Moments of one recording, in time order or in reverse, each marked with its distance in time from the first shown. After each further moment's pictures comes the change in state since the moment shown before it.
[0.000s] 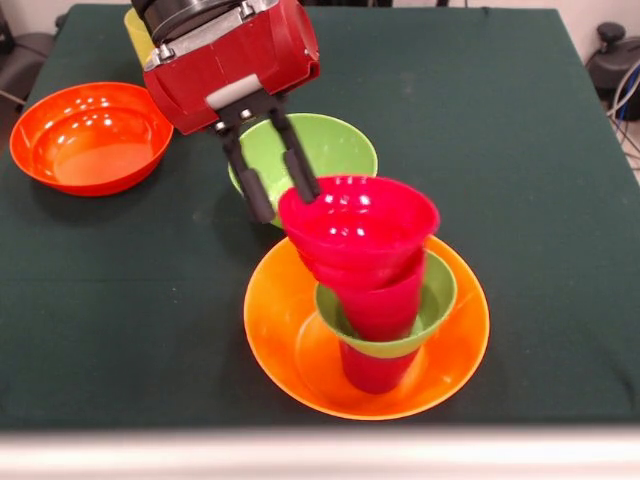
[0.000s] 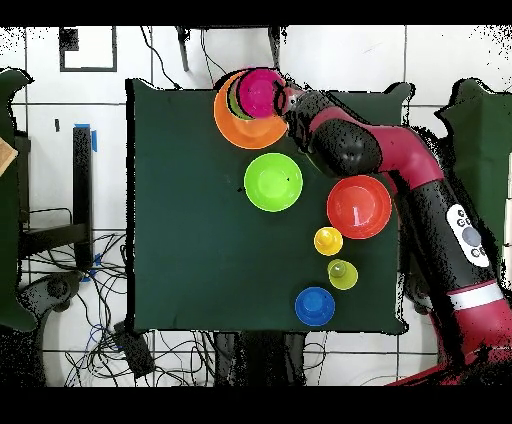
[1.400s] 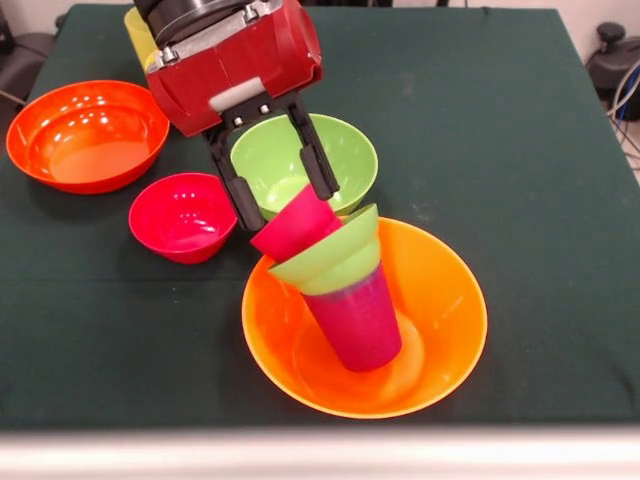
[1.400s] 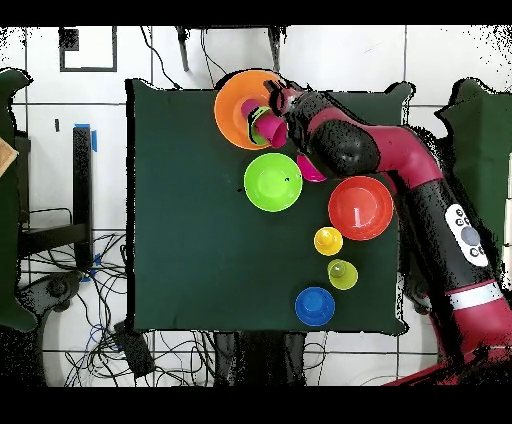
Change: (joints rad) arm 0.006 -0.002 -0.006 0.000 -0.009 0.000 0.000
